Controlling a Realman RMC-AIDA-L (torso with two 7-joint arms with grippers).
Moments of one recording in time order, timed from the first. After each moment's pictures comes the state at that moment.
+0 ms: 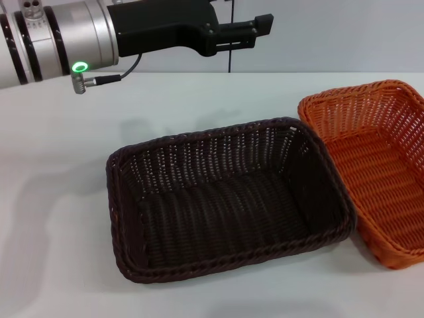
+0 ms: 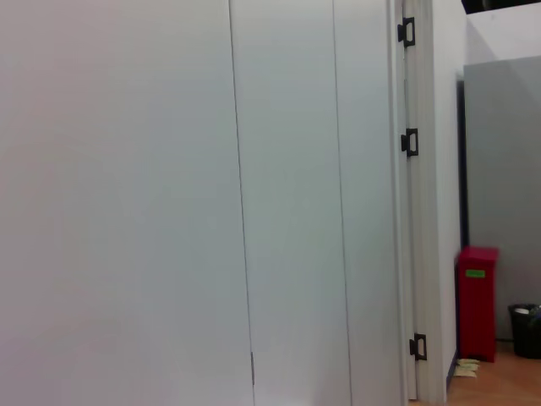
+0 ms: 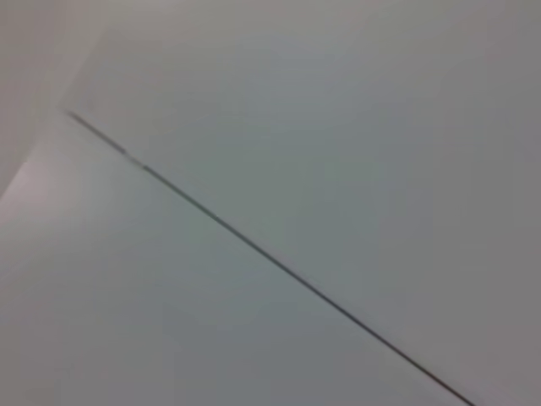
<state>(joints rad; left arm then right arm) -0.58 -2.06 -1.97 -1.09 1.53 -1.19 1.55 0.16 2.08 -0.29 -0.46 -1.01 -1.68 1.66</state>
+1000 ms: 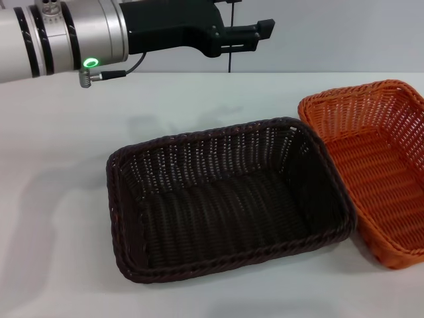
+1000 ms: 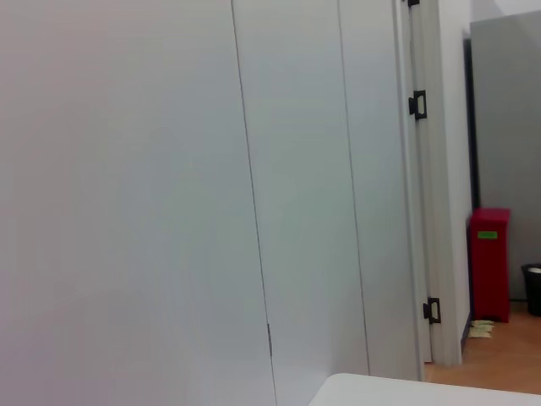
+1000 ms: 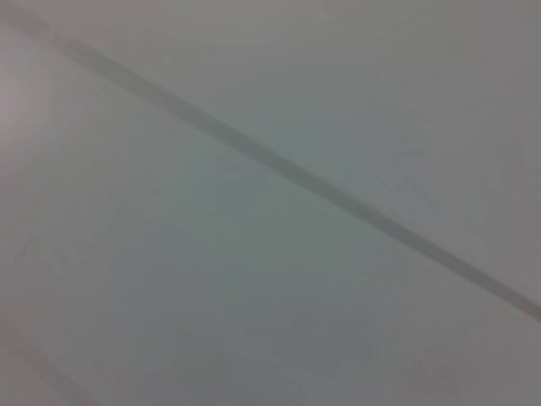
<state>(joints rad) -0.64 -2.06 -1.98 -1.05 1.60 -1.15 1.57 0.19 2.06 -0.30 -0.35 -1.22 -1.68 1.58</state>
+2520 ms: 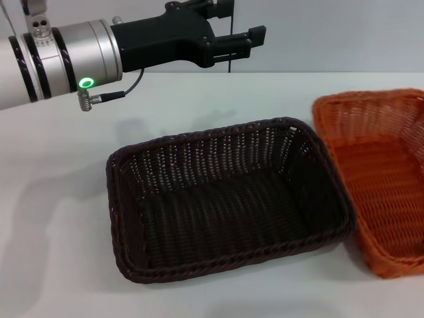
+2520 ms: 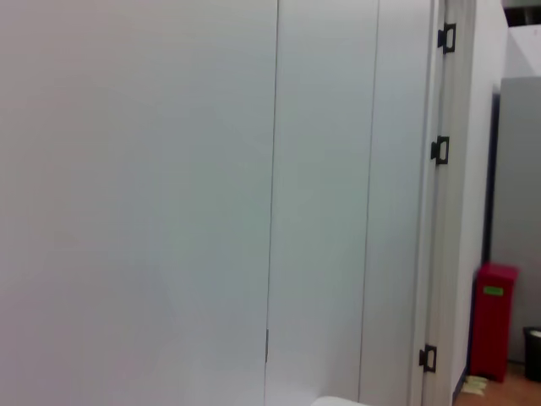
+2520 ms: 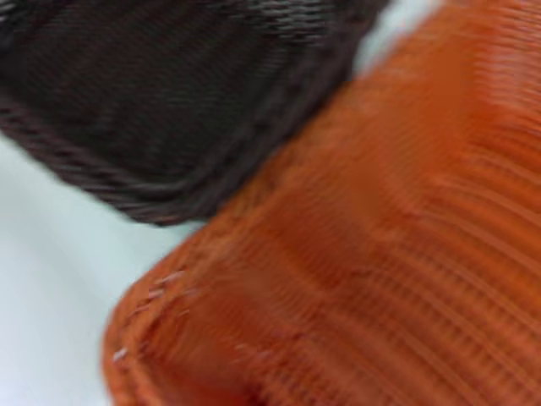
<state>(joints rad) -0.59 -2.07 -1.96 -0.99 1.49 -1.14 1.56 0.53 2.03 -0.73 -1.26 -2.65 -1.80 1.80</state>
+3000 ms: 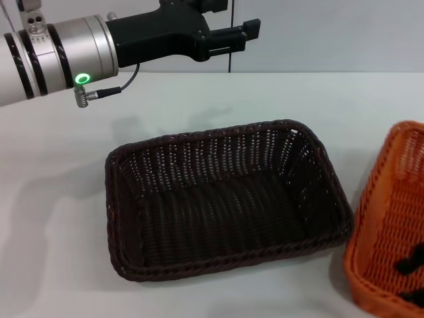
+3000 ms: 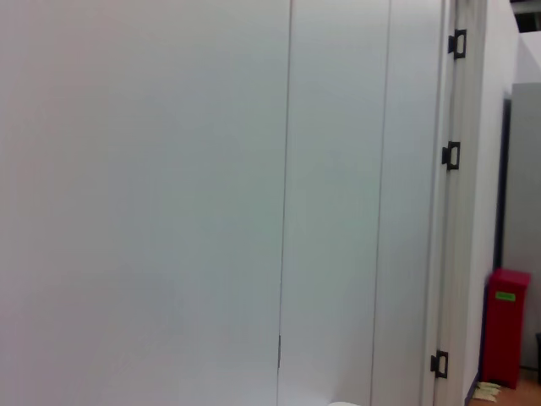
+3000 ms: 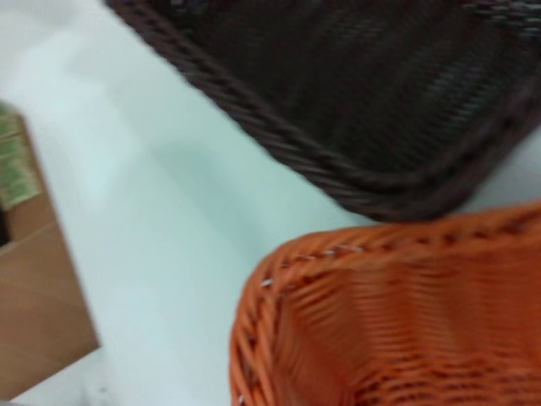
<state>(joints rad) -0.59 -2.06 -1.97 -0.99 1.48 -1.13 1.56 0.47 2.08 -0.88 -1.30 -2.56 -1.93 1.81</state>
